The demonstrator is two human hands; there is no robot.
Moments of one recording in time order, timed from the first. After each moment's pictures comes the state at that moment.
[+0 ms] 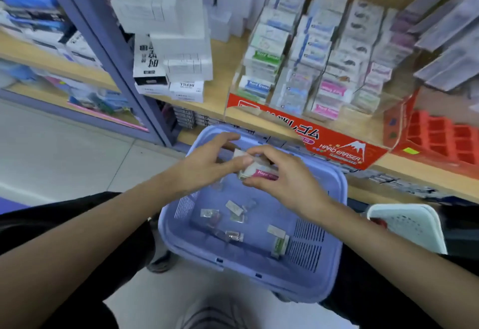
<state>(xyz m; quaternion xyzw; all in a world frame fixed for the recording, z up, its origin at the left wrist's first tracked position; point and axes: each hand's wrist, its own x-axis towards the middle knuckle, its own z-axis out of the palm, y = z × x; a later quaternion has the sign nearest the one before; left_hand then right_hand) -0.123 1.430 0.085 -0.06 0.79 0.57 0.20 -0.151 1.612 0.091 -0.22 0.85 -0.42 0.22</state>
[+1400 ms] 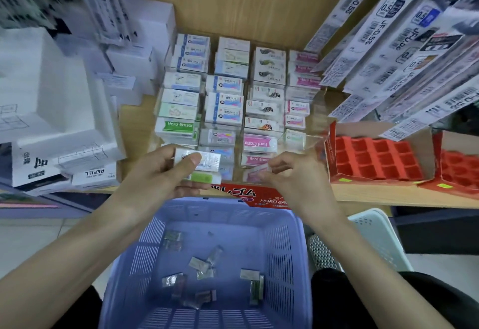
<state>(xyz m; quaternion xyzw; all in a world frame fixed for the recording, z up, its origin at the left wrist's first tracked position) -0.217 1.468 0.154 -0.16 0.66 0.71 0.16 -0.234 1.676 0.138 0.06 0.94 -0.34 0.06</state>
